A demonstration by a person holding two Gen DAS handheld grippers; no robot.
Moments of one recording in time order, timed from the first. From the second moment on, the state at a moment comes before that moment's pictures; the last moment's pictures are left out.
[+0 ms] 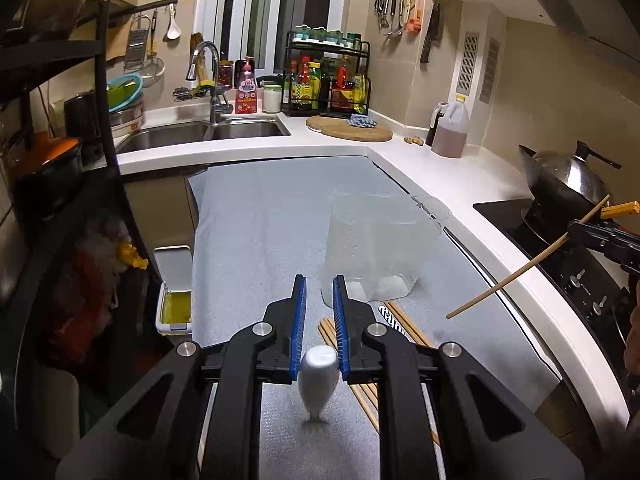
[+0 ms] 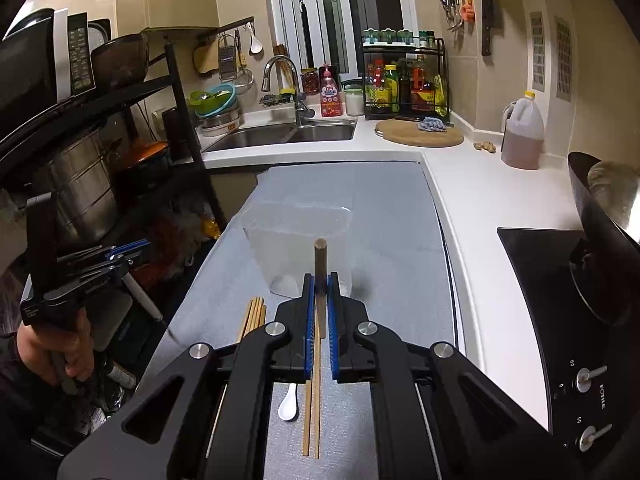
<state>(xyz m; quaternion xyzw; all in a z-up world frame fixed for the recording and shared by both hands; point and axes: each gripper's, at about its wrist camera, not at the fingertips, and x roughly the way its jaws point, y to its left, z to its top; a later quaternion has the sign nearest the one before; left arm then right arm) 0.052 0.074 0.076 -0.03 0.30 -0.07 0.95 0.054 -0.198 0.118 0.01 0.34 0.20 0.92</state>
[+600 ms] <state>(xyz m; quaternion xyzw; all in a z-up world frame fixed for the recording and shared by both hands) 0.115 0.065 0.168 -0.03 0.30 -0.08 0.95 0.089 -0.203 0.203 0.01 0.30 0.22 0.93</state>
